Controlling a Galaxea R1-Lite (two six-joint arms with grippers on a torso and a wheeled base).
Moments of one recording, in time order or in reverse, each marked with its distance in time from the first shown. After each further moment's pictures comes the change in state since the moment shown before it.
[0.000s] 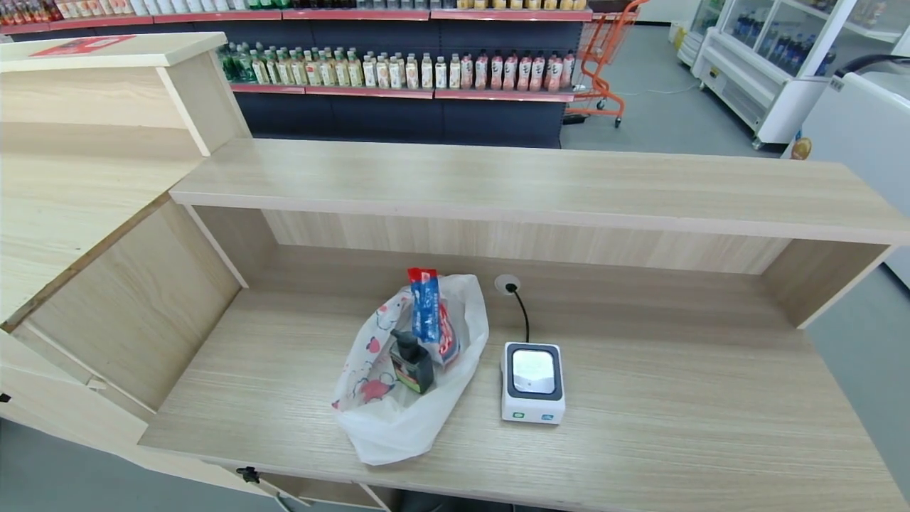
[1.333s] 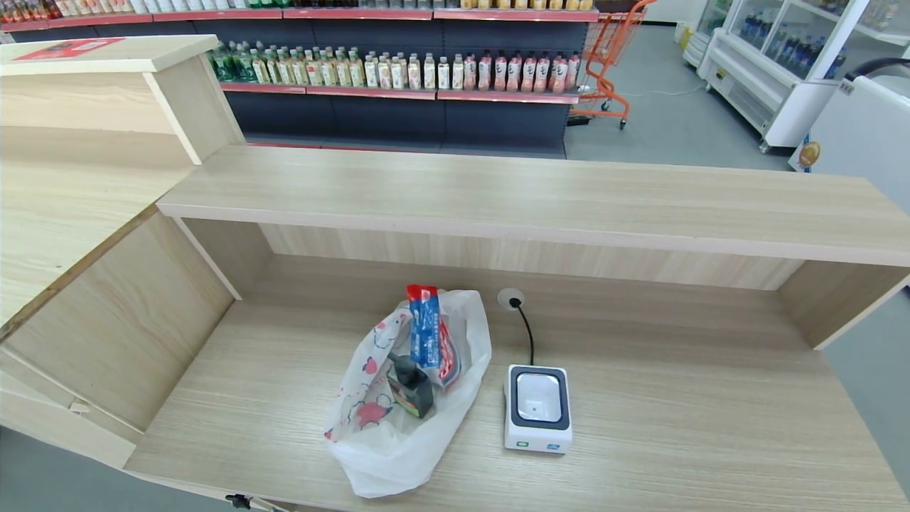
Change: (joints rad) left arm 0.000 0.001 0.000 0.000 0.000 0.003; right arm -0.001 0.001 0.000 0.003 0.000 0.003
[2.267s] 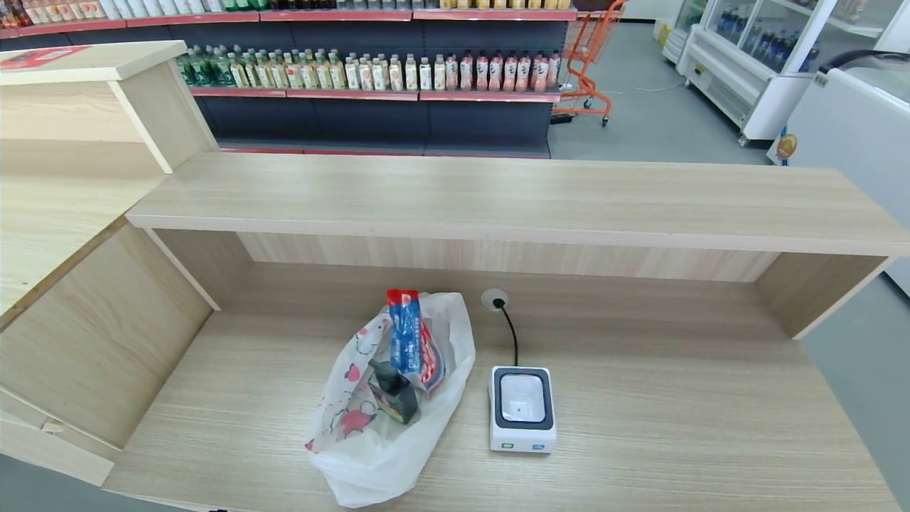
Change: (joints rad) left arm -0.001 0.000 0.000 0.000 0.000 0.000; right arm 0.001 0.000 0.000 0.000 0.000 0.006
